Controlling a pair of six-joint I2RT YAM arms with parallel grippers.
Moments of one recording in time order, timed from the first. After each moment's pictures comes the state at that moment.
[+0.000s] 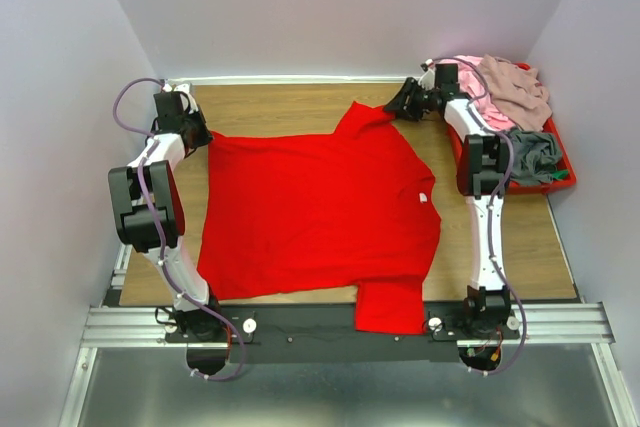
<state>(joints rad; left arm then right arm) 0.19 1.87 1.28 -0.11 0.25 -0.18 0.04 2.62 2.24 -0.36 -0.65 0.45</state>
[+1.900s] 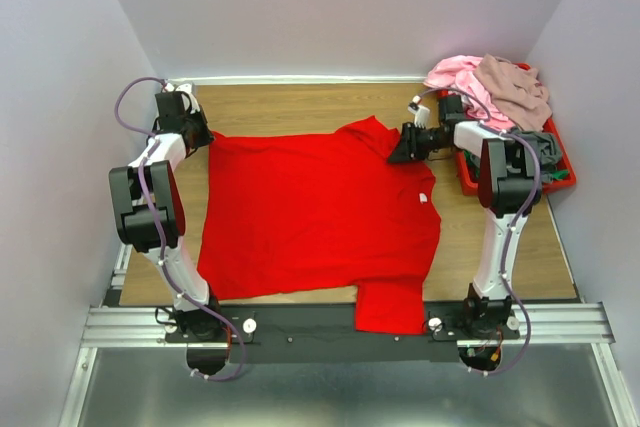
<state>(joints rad) 0.19 1.87 1.28 -0.11 0.25 -0.16 0.05 2.20 1.51 -0.38 -0.82 -0.02</state>
